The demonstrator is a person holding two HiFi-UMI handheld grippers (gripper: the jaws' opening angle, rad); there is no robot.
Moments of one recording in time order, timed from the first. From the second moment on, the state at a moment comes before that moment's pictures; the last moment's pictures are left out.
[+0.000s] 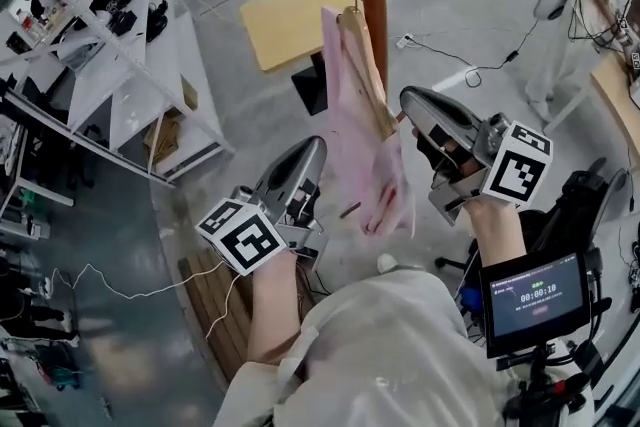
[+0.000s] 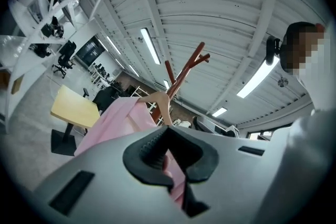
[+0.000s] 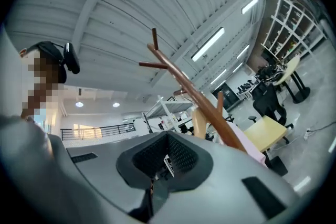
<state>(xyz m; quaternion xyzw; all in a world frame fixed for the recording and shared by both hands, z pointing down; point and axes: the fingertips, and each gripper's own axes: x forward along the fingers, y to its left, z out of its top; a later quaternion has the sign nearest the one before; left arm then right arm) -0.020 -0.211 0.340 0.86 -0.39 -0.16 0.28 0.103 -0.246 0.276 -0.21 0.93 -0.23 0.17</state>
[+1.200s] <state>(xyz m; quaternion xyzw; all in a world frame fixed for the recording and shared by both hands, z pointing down) -0.300 0.187 0.332 0.53 -0.80 -0.26 0.15 -0.273 0.070 0.282 0.31 0.91 -0.28 0.03</state>
